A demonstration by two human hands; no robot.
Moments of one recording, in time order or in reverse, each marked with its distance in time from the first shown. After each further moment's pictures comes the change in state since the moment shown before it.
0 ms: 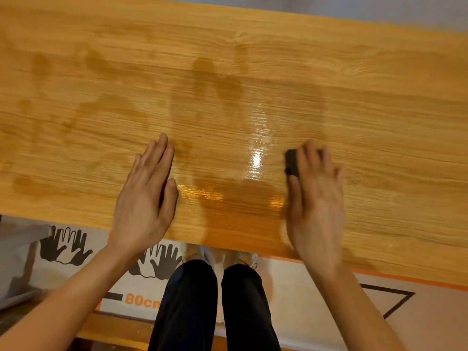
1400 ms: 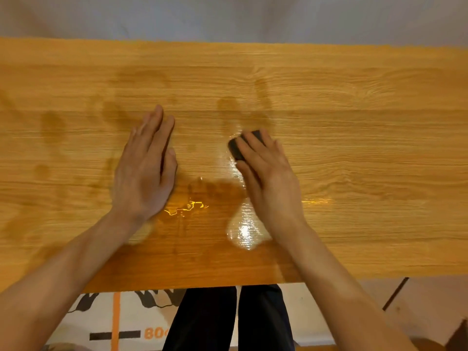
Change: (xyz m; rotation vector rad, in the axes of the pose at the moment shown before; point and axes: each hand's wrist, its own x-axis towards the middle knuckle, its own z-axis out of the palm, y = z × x) left_hand 0.120 -0.081 -0.037 0.006 -0.013 0.094; right_hand 0.078 -0.112 0.047 0.209 0.097 -0.115
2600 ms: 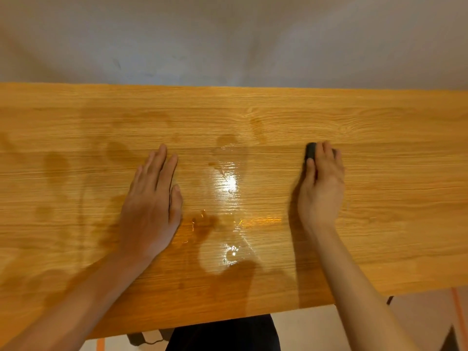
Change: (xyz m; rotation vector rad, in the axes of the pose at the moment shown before) left_hand 0.001 0.002 -0.001 0.026 -0.031 0.024; right_hand 0.031 0.037 -0.035 -0.108 0.284 0.527
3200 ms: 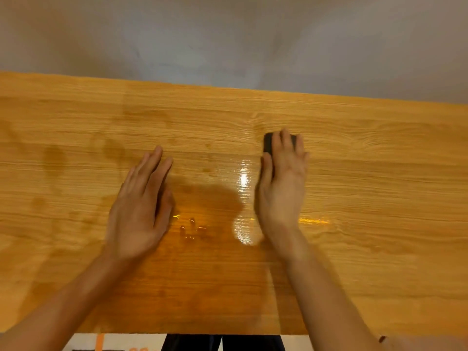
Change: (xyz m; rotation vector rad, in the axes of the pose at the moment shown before) left_hand 0.003 -0.002 -0.001 -0.063 -0.035 -0.062; right_hand 0.012 -0.042 0.040 0.027 -0.090 -0.256
